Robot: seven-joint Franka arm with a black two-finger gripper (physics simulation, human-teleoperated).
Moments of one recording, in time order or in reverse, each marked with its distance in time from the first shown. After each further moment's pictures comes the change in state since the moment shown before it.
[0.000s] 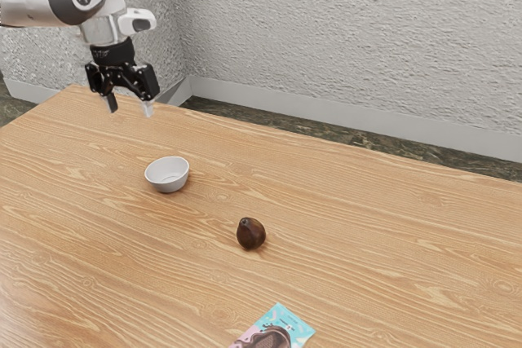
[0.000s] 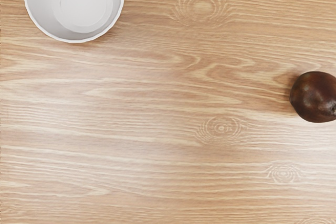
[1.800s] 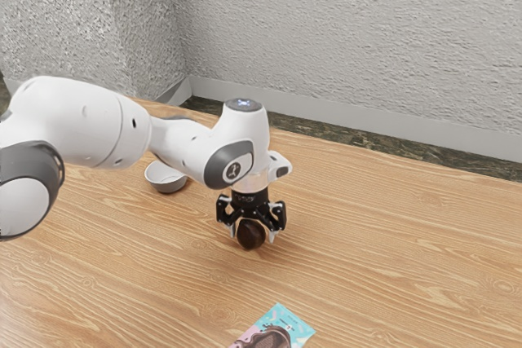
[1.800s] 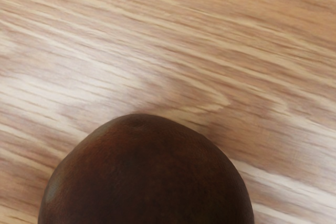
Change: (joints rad) arm -0.312 0.422 -0.055 -0.202 0.008 0.599 -0.579
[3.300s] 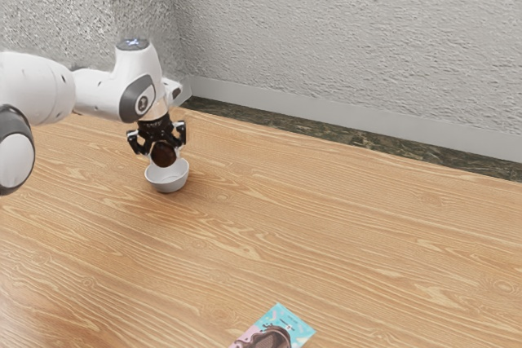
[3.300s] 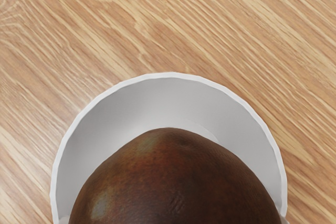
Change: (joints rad) arm 0.450 0.058 0.002 0.231 0.095 0.033 -0.073
